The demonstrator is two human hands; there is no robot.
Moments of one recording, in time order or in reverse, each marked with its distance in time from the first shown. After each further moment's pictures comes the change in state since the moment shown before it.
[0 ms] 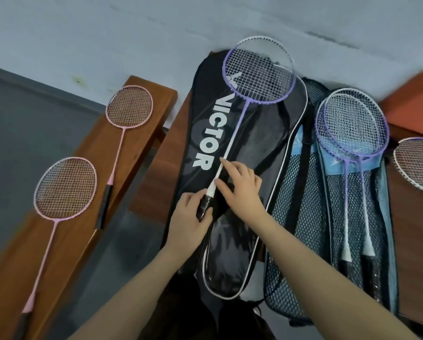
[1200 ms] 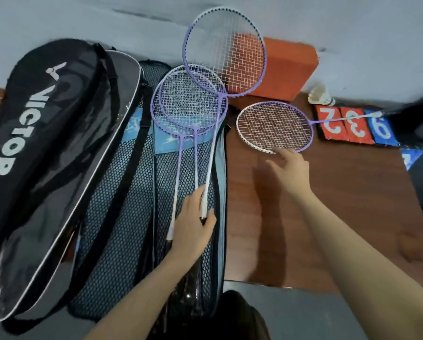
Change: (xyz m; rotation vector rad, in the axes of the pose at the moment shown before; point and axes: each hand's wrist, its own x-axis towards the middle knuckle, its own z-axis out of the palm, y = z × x) left_hand -0.061 0.252 0.320 -0.113 -0.174 0.090; right_hand -0.107 0.424 -0.285 -0.087 0.263 0.397
